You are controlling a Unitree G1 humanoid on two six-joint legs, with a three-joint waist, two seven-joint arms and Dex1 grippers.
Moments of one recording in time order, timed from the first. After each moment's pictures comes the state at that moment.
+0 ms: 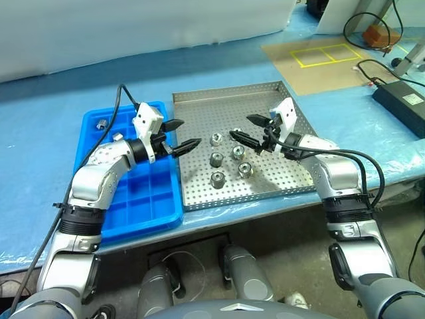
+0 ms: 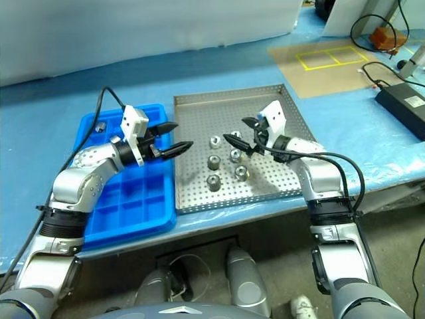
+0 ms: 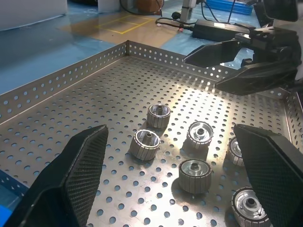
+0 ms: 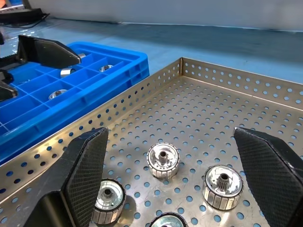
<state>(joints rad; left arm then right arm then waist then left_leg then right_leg) -0.54 0.46 -0.01 0.03 -0.45 0.44 -0.82 -0.61 -0.42 0.01 0.14 0.33 0.42 0.80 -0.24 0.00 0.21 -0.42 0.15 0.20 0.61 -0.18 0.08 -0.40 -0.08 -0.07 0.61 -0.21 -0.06</state>
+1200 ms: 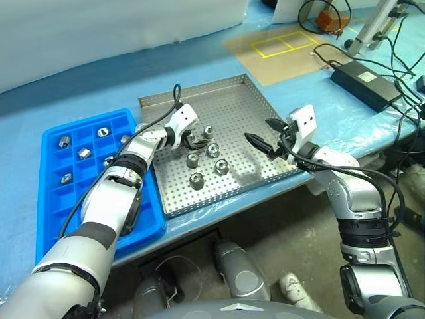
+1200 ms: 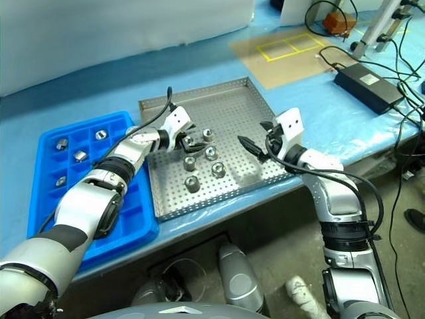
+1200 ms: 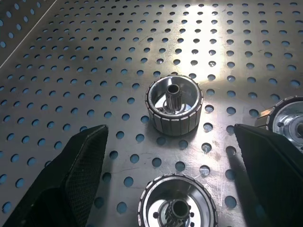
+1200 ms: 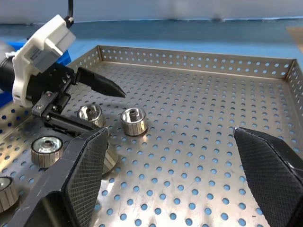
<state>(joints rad) -1.10 0.27 -0.16 1.22 0.07 -0.15 -0.81 -0.46 -0.45 -0.07 -0.11 0.36 0.54 0.62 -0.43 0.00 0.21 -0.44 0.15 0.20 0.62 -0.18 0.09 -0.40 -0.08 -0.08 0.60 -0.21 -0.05</state>
